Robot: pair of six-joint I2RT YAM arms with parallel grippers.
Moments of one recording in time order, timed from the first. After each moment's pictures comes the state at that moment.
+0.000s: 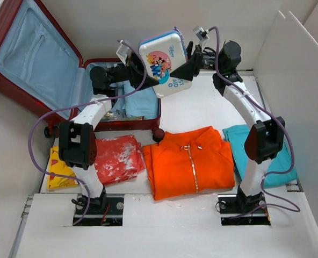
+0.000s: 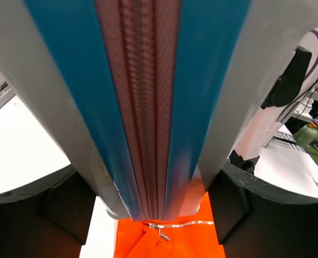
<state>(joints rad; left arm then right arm) -0.21 1.80 1.43 1.13 1.24 -1.08 0.31 1.90 1.80 0.53 -1.22 0.72</state>
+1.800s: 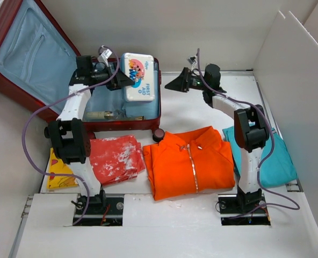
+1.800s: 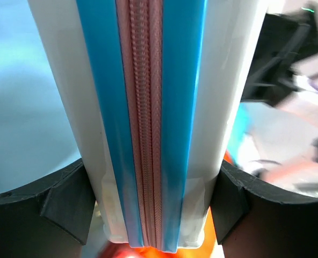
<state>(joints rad) 0.01 1.83 1.62 -0.31 1.05 -0.42 0.31 2.13 1.60 0.56 -1.00 0.86</state>
